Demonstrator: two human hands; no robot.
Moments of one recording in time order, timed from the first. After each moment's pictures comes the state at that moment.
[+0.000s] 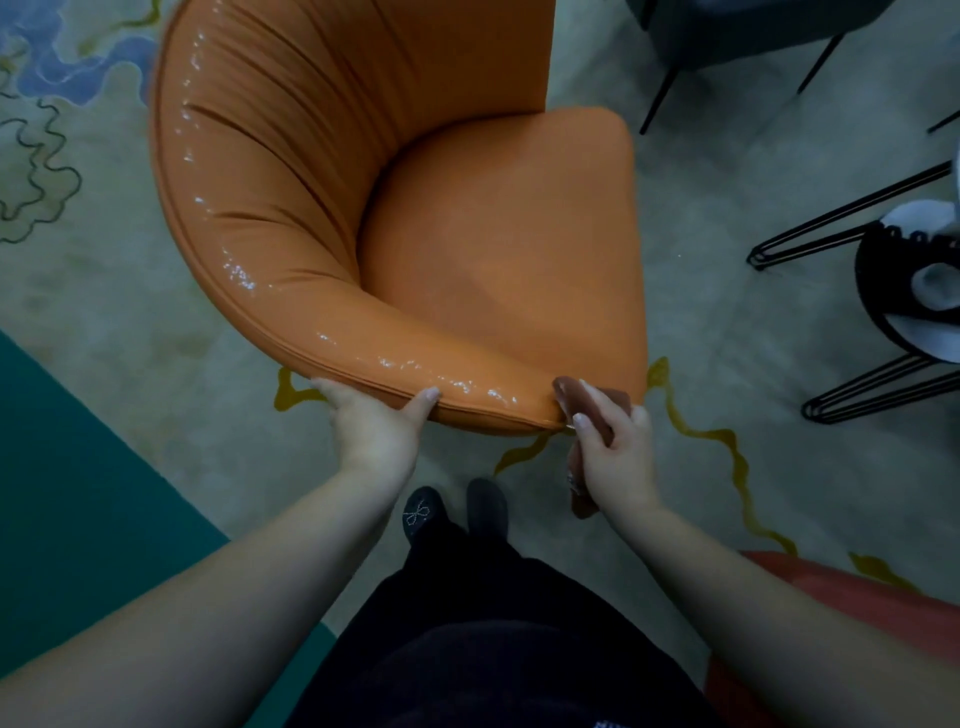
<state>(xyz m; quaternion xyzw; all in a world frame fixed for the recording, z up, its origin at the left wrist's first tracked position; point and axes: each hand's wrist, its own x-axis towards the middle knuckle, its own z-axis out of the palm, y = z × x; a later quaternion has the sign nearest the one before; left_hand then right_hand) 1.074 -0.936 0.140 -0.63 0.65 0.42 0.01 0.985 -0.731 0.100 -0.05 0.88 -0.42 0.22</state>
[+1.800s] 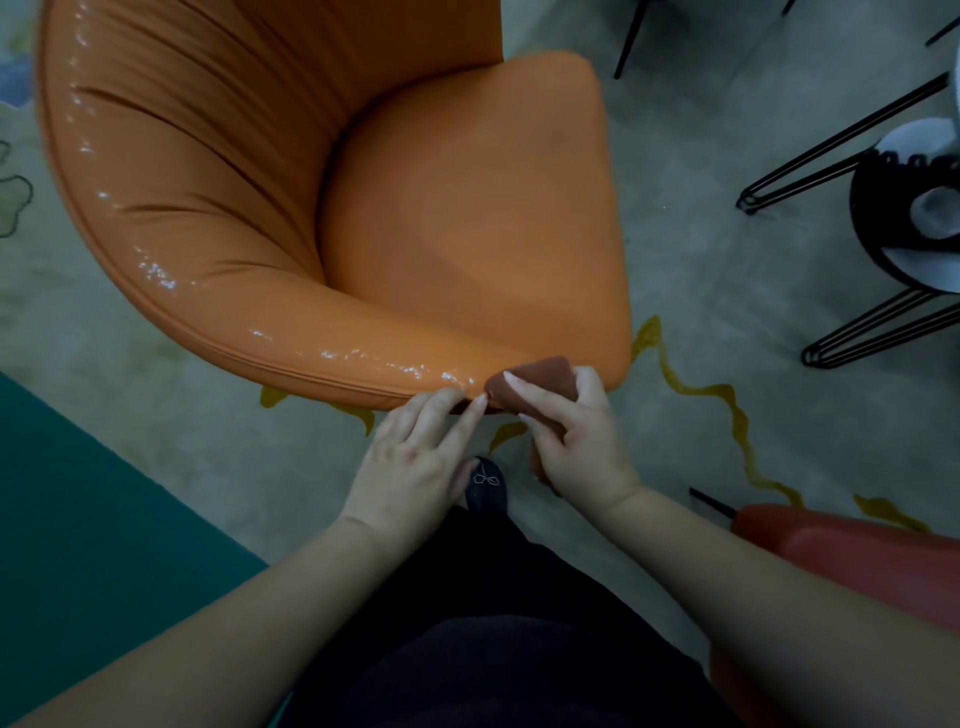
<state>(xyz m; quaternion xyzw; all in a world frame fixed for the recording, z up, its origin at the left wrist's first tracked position) 1.098 -0.884 0.124 -0.05 0.99 0.12 0.01 0.986 -0.717 0.090 -0.26 0.85 -0.44 0.14</state>
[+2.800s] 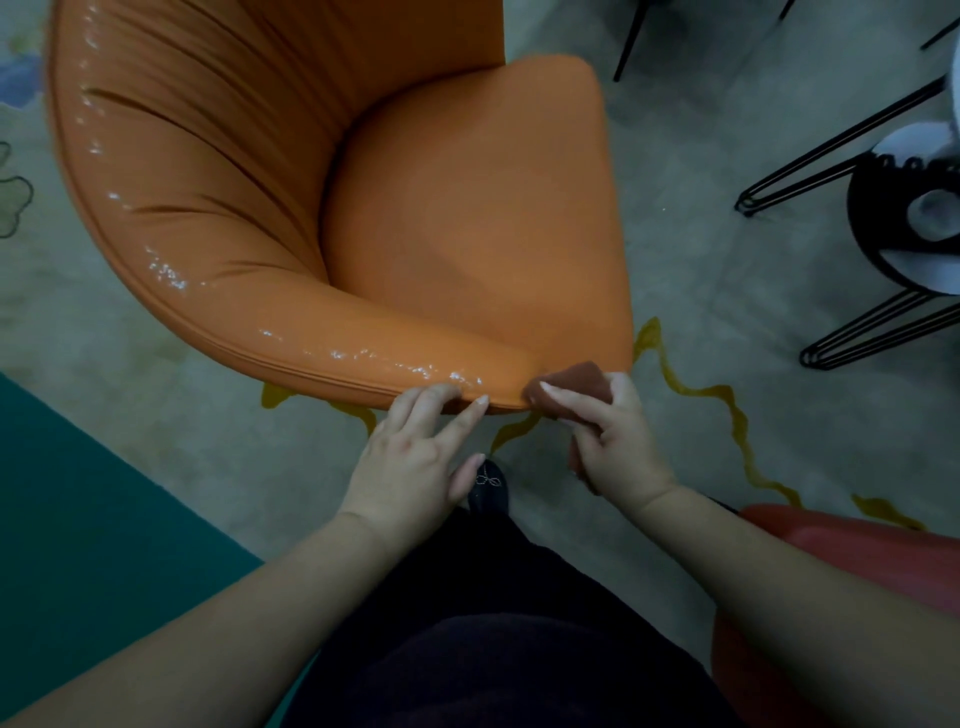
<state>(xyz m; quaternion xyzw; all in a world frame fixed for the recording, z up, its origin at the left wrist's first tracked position) 1.099 -0.891 0.128 -0.07 0.98 0.17 0.03 0.975 -0.696 0.088 -0.24 0.86 -0.43 0.17</state>
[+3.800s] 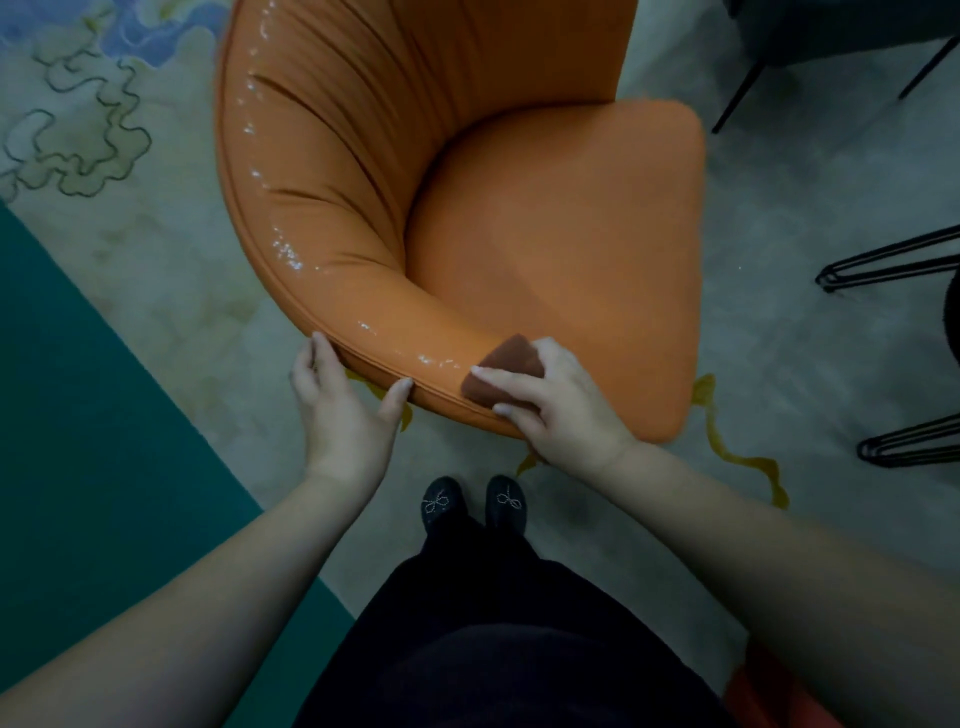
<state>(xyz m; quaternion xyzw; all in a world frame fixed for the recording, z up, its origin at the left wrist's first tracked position) 1.116 -0.972 0.127 -0.54 0.77 0.33 -0.06 0.955 -0.818 0.121 -0.49 0.79 -0.28 0.25</state>
